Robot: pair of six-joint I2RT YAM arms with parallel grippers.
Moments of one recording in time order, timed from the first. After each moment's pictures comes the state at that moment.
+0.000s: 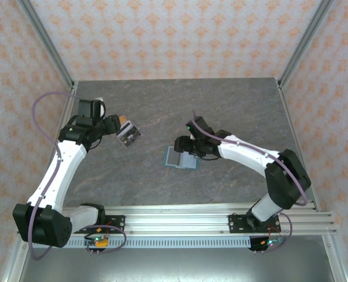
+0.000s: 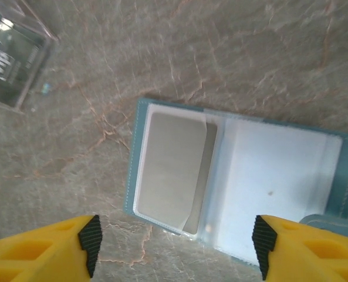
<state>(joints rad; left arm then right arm) -0.08 1.16 1.11 -0.77 -0.07 -0.36 0.71 1.58 1.05 -0.46 -0.10 0.76</state>
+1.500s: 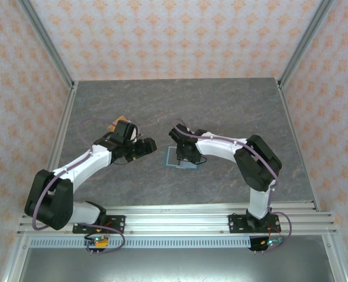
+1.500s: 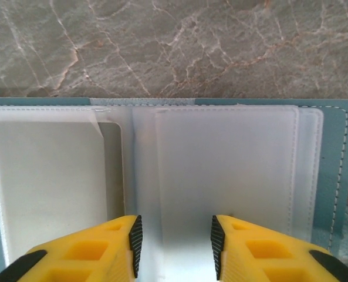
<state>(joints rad) -0.34 1.36 0.79 -0.42 0.28 -0.74 0.78 1.85 1.20 -0.64 0.10 0.88</state>
